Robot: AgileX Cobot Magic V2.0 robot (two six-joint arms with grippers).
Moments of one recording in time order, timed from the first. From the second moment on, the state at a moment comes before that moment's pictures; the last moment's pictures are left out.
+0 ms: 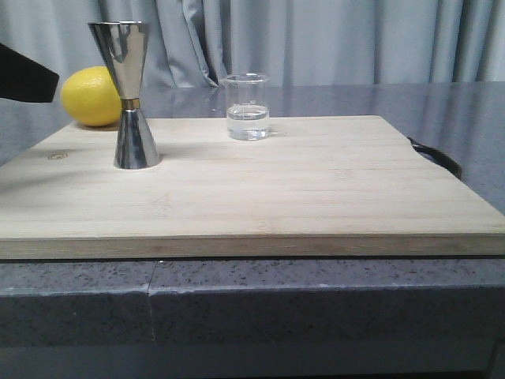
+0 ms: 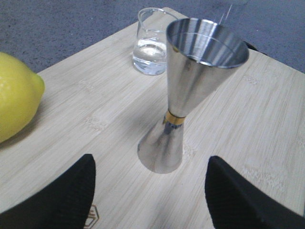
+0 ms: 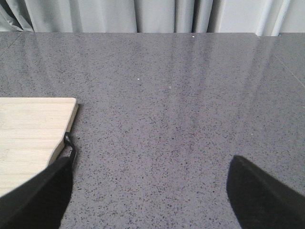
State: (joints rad) left arm 0.12 1.49 -0.84 -1.37 1.13 1.84; right arm -0.04 0.45 -0.58 -0.05 0.50 0.00
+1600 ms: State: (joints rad) left arm -0.11 1.71 -0.84 -1.77 1.16 2.22; right arm -0.04 0.45 -0.58 -0.05 0.53 0.00
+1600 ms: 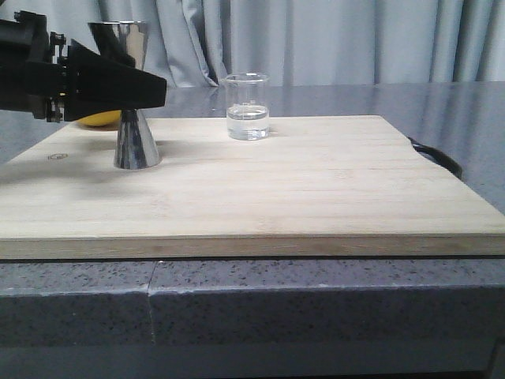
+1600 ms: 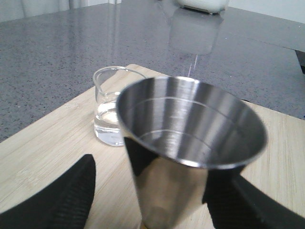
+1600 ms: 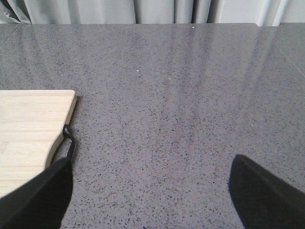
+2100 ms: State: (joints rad) left arm -0.11 1.71 -0.84 -1.77 1.16 2.22; right arm -0.04 0.45 -0.58 -0.05 0.53 0.00
